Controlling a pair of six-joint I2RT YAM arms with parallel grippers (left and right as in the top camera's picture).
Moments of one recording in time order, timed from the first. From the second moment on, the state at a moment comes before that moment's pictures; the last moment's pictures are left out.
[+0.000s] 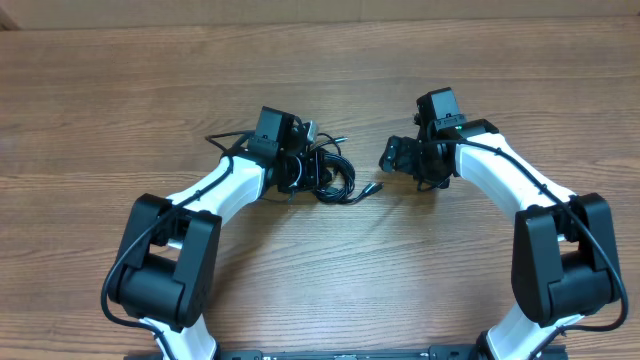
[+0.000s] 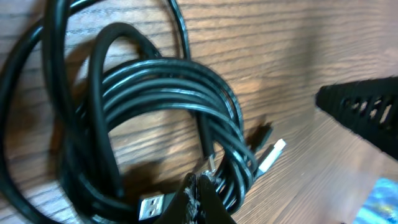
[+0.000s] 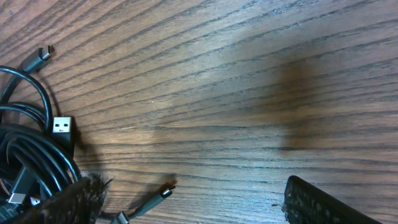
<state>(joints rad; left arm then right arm) -0.35 1.88 1.08 -0.29 0.55 -0.46 0.24 1.85 1.20 -0.64 -0.20 0.49</state>
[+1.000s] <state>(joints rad) -0.35 1.90 1.12 -0.38 0.22 -0.41 0.24 1.85 1.20 -0.64 -0.22 0.49</state>
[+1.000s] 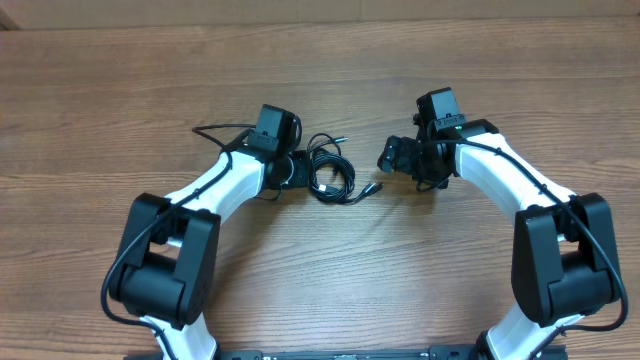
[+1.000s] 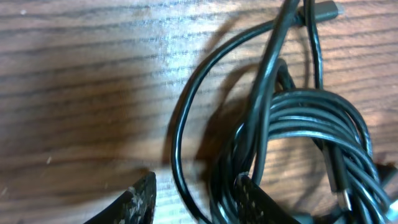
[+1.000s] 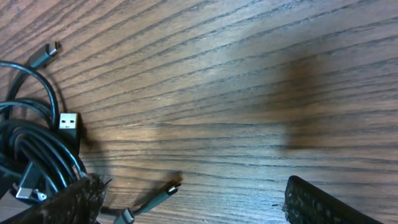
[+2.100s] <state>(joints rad) -0.15 1.90 1.15 -0.42 0.87 0.10 0.17 1.85 1.20 -0.64 -0.62 0.29</state>
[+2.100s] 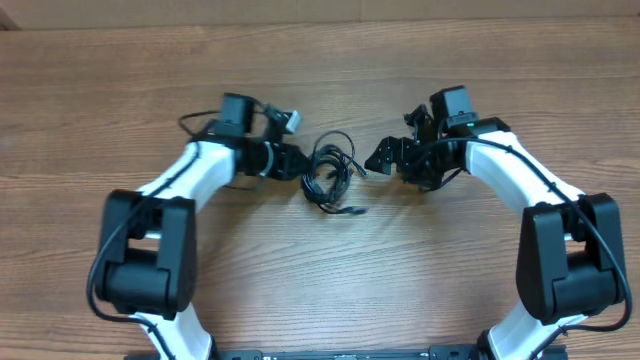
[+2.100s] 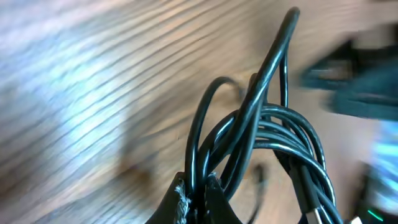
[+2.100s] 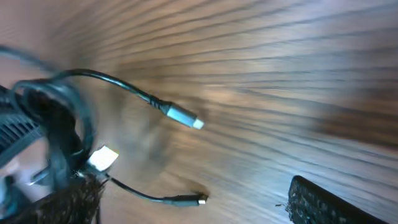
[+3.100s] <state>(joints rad) -0.04 1.89 1.15 -0.84 1.32 1.01 0.17 1.85 1.20 -0.66 -1.08 0.28</state>
